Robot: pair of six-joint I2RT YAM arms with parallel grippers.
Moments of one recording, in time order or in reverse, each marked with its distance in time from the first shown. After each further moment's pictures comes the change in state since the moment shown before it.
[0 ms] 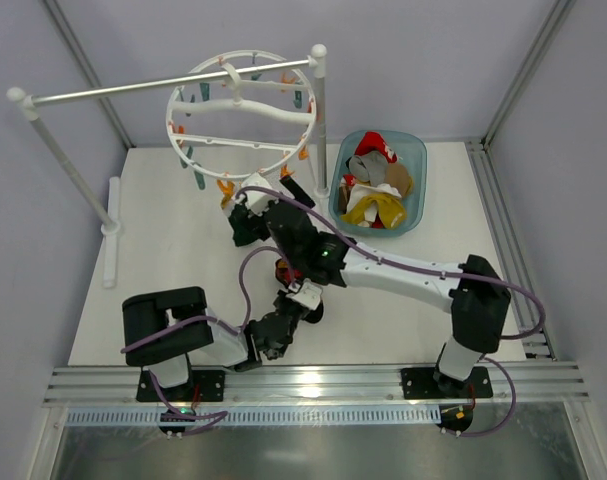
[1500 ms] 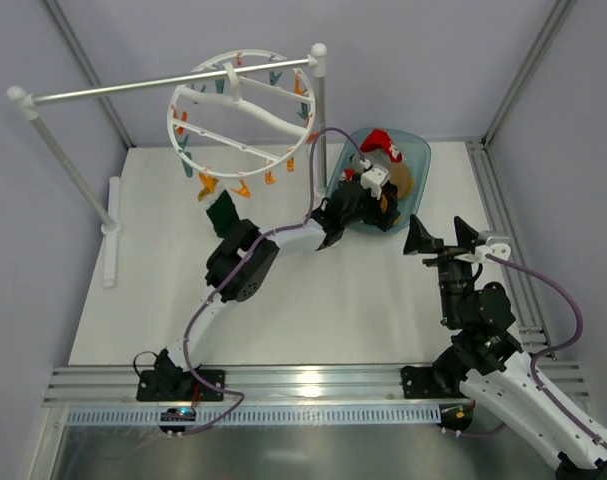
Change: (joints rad) left arm 0.485 0.747 1.445 -0.914 0.991 -0.408; right arm -0.422 -1.367 -1.022 0.259 -0.080 0.332
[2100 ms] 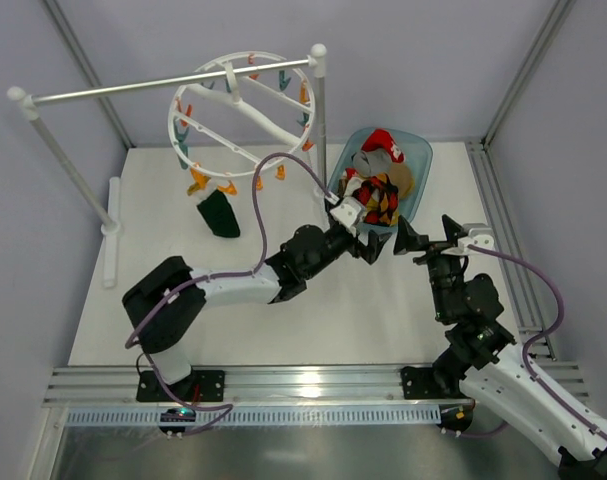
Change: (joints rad) left arm -0.159 -0.651 -0.726 0.393 -0.193 0.075; right arm -0.001 0.098 0.008 0.000 -0.045 0.000
